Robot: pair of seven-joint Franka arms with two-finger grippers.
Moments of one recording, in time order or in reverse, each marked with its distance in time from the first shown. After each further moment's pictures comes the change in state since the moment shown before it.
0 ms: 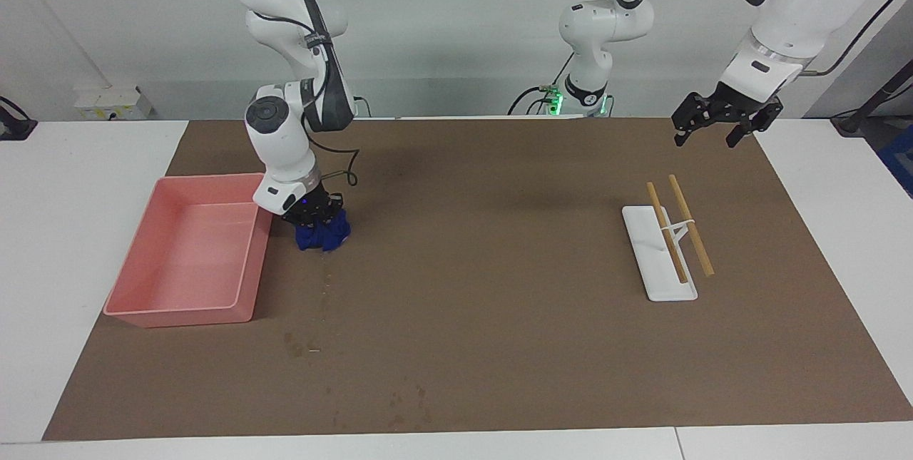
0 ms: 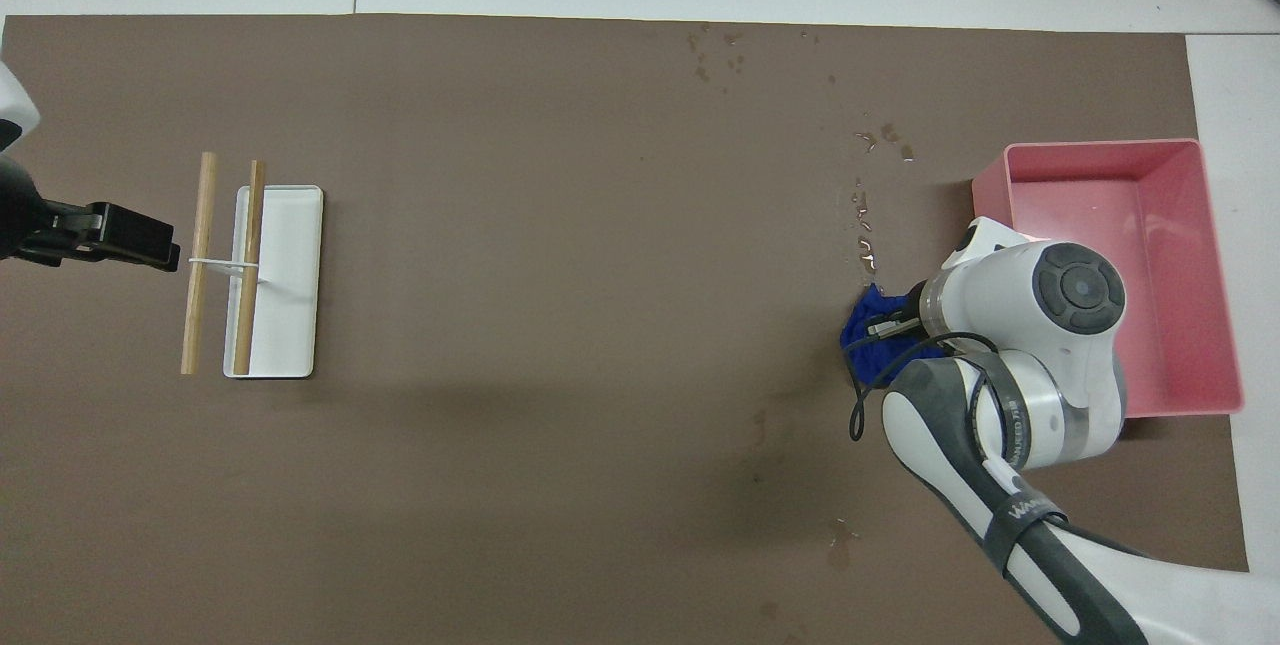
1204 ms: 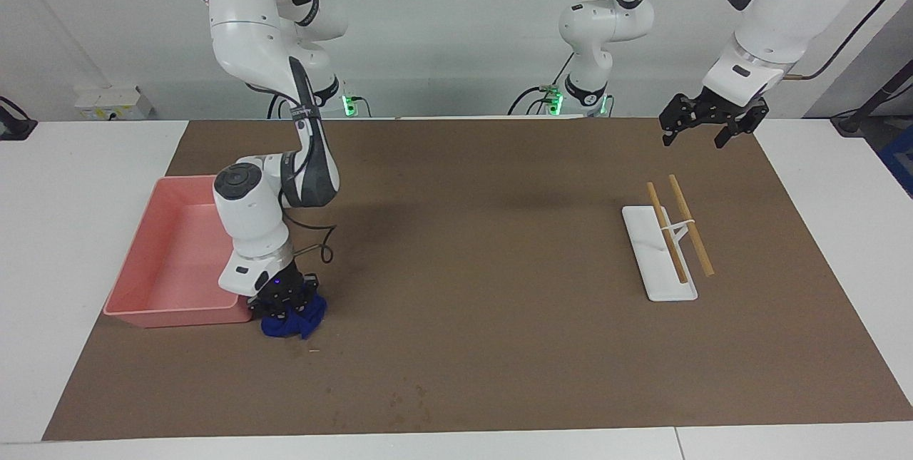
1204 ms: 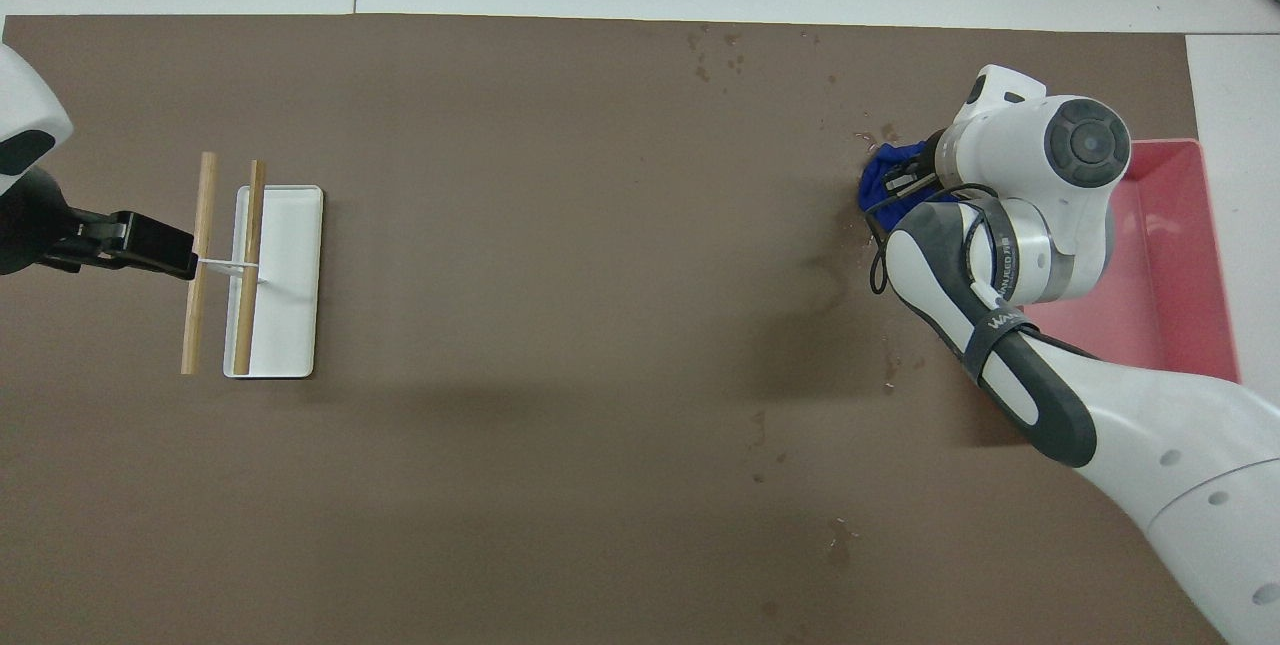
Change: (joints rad) left arm 0.000 -0.003 -0.013 -0.019 0.002 0.000 0.000; right arm -0.080 0.405 -0.003 0.524 -0.033 0.115 -0.226
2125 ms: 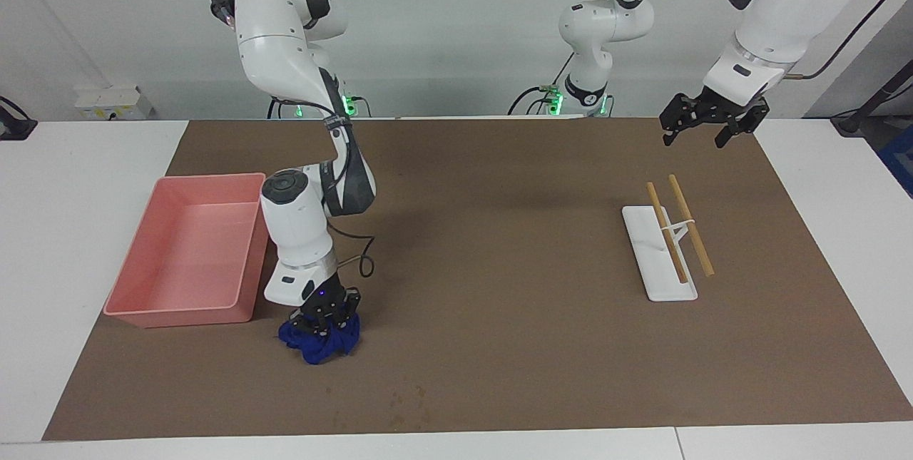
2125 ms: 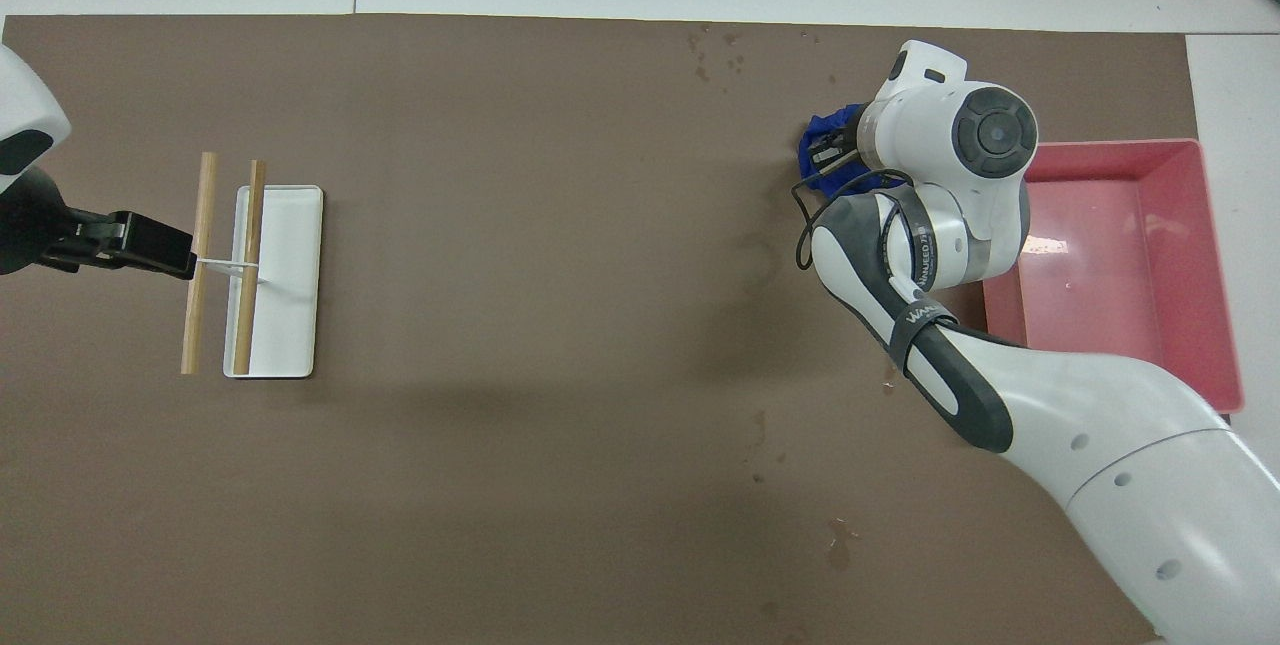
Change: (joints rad) left arm 0.000 -0.001 0.001 0.000 0.000 0.000 0.000; right arm 0.096 0.083 0.012 0.130 -0.011 0.043 0.085
